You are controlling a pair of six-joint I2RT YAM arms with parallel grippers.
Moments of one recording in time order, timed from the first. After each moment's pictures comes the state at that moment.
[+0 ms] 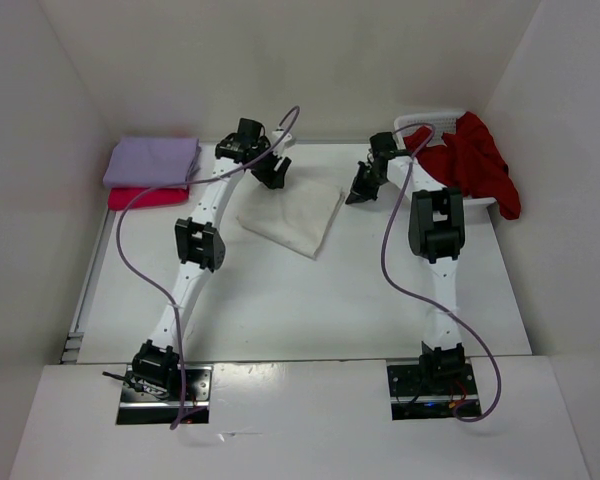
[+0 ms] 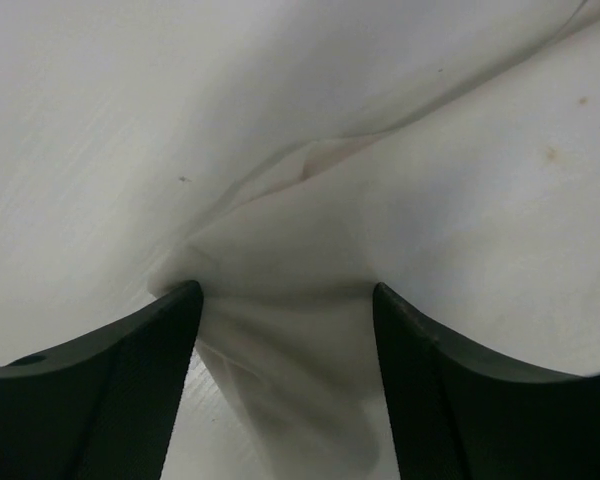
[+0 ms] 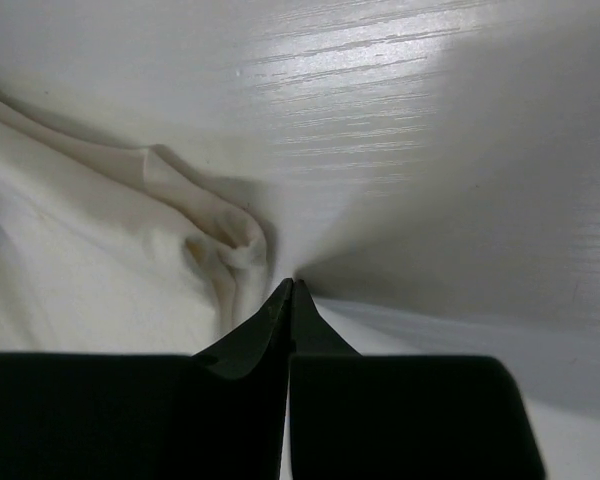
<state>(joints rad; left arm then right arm) -0.25 2.97 3.12 -1.01 0.40 0.43 0.14 2.41 1.98 -0.67 -0.33 0.54</state>
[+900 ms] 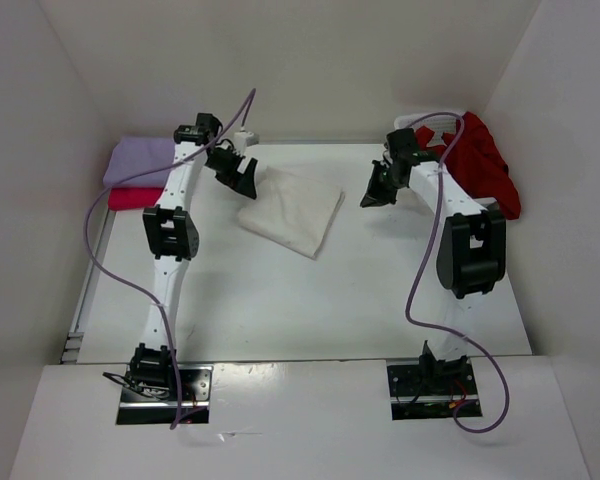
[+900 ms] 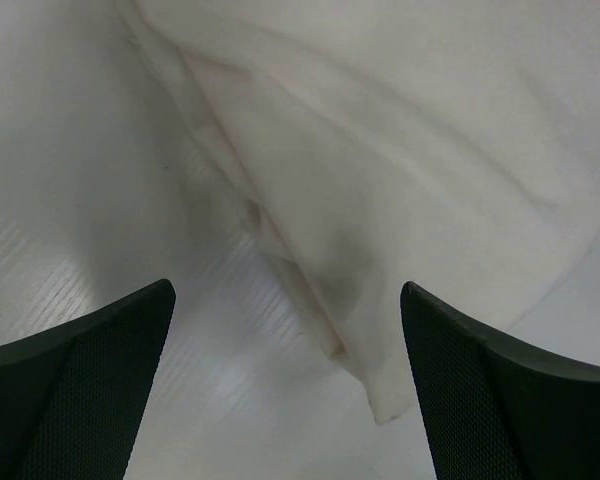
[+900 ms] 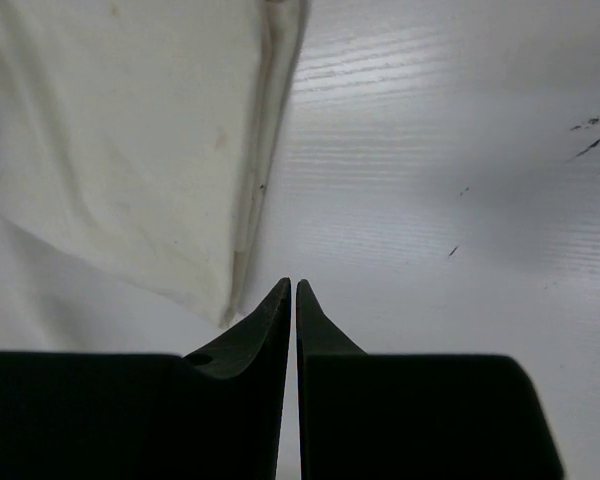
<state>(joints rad) -0.07 2.77 2.88 -1.35 0.67 0.52 0.15 1.92 1.61 -0.71 -0.26 0.46</state>
